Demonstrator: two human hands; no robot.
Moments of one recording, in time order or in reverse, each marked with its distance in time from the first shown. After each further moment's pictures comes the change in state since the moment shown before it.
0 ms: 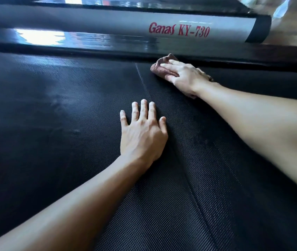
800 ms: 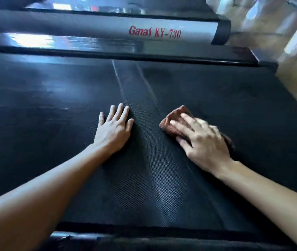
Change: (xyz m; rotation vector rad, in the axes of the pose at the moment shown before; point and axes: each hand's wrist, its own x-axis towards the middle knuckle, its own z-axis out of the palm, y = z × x) left_hand -0.085 0.013 -0.026 -0.004 -0.141 0.089; right_hand -0.340 0.038 -0.041 -0.153 0.114 0.001
